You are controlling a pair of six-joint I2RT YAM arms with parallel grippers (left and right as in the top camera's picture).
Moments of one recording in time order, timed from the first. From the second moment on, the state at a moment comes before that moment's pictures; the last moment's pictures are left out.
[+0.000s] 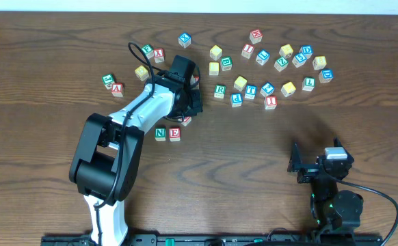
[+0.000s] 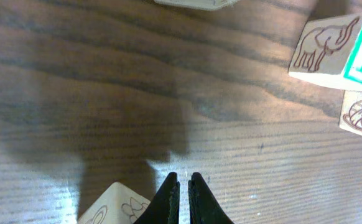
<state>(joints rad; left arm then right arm) -0.39 2.02 1.34 -0.57 0.22 -0.53 0.01 0.05 0.01 -0.07 -0.03 -0.03</state>
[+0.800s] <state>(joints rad) -0.39 2.02 1.34 -0.62 0.24 -0.53 0.01 0.05 0.01 -0.07 -0.03 -0.03</state>
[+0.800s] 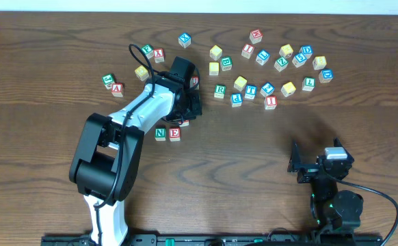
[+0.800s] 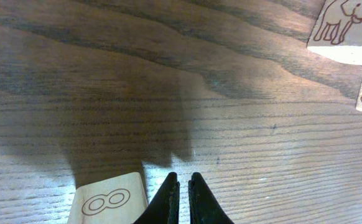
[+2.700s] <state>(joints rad) -0.45 1.81 1.43 -0.89 -0.07 -0.55 0.01 0.05 0.01 -0.07 -0.03 -0.03</state>
